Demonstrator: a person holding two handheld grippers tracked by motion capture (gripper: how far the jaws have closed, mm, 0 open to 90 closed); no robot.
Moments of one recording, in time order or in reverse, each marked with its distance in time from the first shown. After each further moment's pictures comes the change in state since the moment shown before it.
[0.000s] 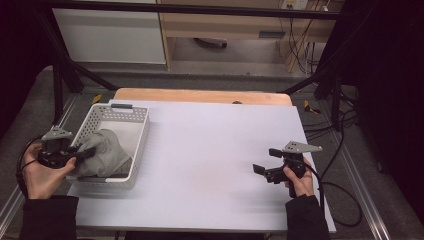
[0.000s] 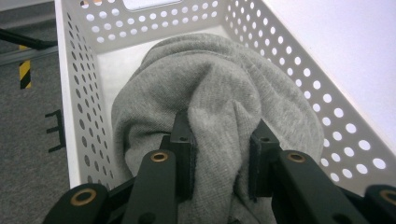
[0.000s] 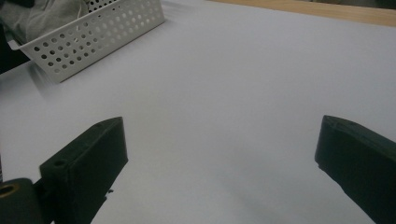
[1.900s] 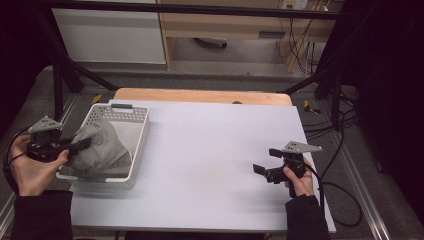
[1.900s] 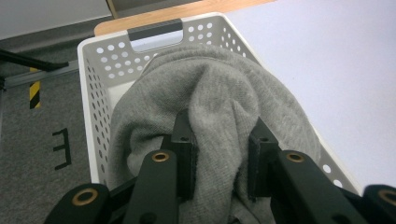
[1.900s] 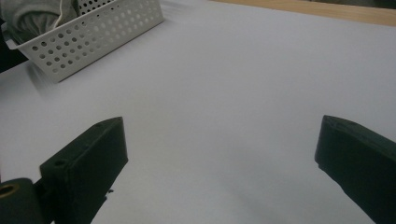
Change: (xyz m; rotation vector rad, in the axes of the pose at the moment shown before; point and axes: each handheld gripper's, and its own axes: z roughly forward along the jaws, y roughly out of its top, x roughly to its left) left arm -0.006 0.027 -0.031 -0.061 0.004 0.021; right arm 0.000 0.000 0.000 0.002 -0.004 0.001
